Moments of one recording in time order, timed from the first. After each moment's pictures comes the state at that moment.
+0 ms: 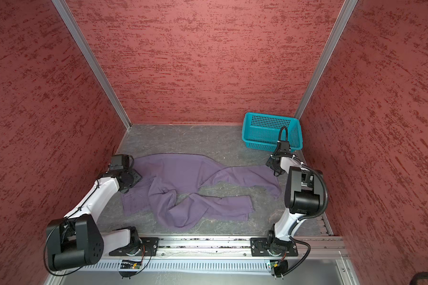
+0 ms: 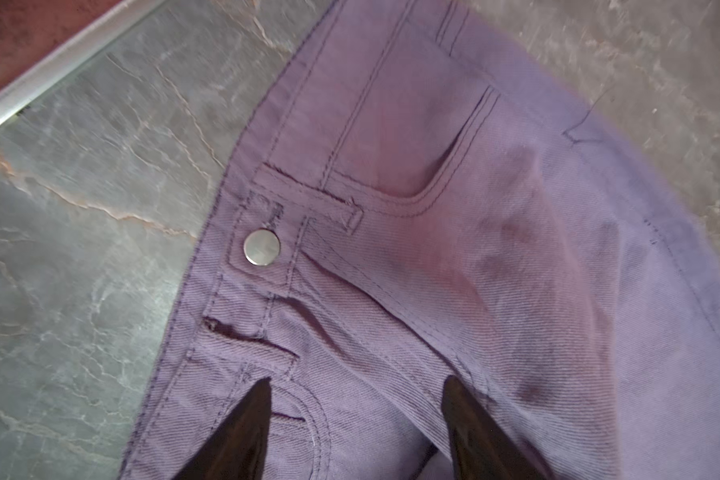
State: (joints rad) left arm 0.16 1.23 0.75 -0.65 -0.15 -0.71; right arm -0.20 1.76 1.06 -0.39 -0.01 0.46
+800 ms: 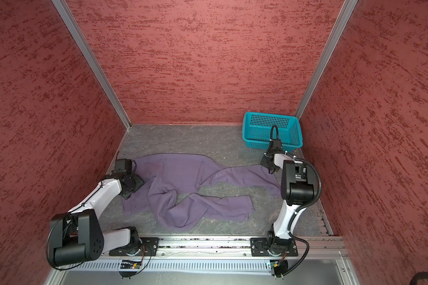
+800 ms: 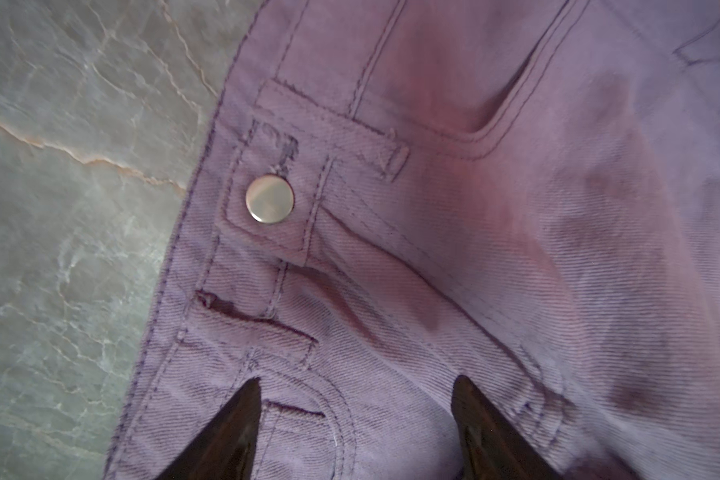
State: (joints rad) left arm 0.16 1.27 0.68 -0.62 -0.12 -0.72; right arm -0.12 1.86 1.13 -0.38 0.01 0.42
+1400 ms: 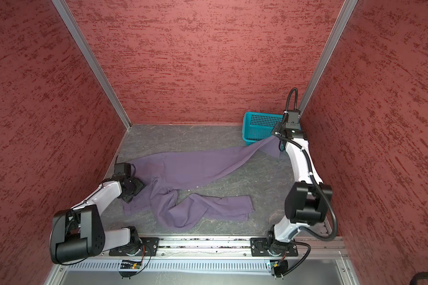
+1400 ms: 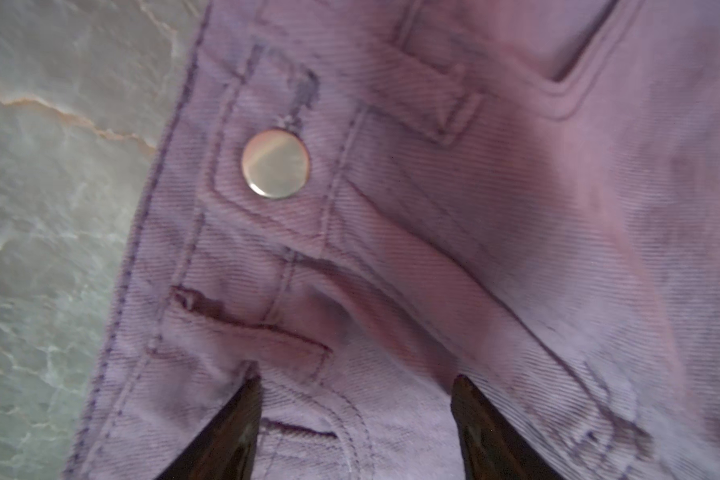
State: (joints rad) left arm 0.22 1.29 0.60 -0.55 -0.05 -0.72; right arm -0.14 1.54 1.44 -0.55 0.11 0.43
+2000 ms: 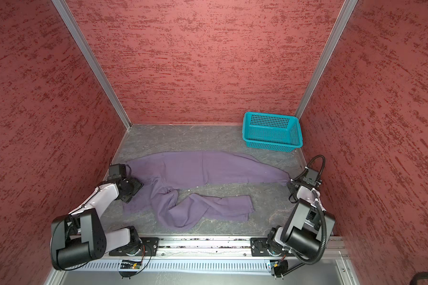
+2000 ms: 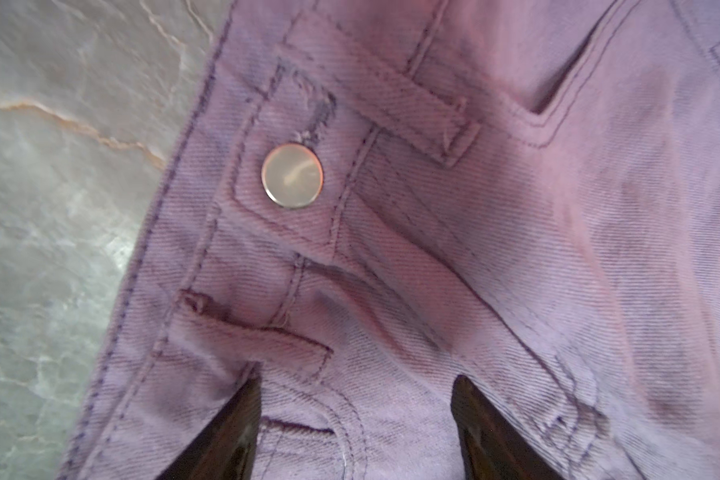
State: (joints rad) left arm 0.27 1.24 0.59 -0.53 0.03 -0.70; right arm -0.57 1.32 0.64 -0.34 -0.12 0.66
